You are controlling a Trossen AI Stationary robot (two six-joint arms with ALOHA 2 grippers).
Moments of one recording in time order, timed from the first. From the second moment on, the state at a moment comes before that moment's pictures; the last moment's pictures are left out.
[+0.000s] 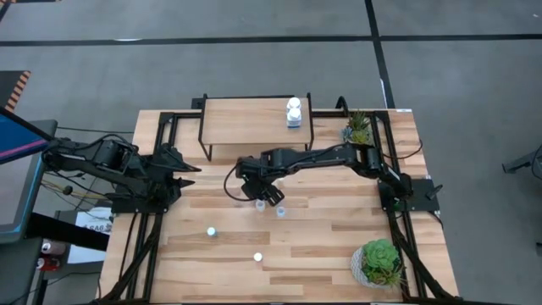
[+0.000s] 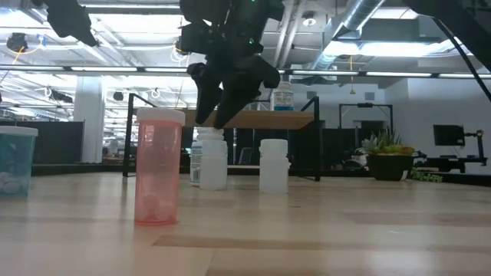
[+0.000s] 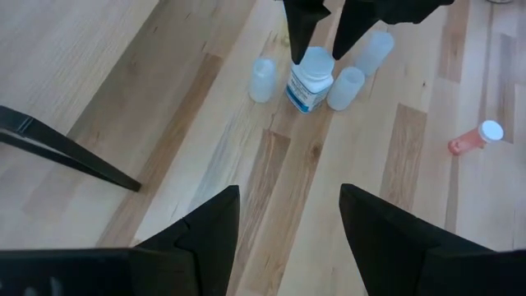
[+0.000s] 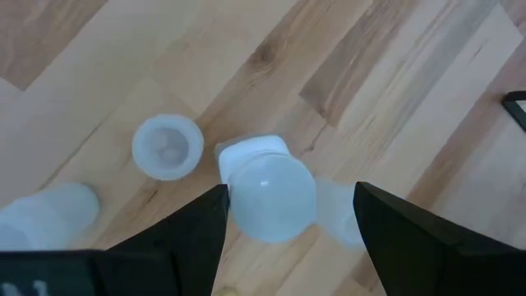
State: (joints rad) left arm -0.24 0.71 0.98 -1.16 -0.29 -0.53; right arm -0.01 2.25 2.03 -0.93 0.00 -0.74
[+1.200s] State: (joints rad) left arm -0.24 0.71 0.98 -1.15 -0.30 -0.54; right arm -0.02 2.29 2.10 -1.11 0.00 -0.40
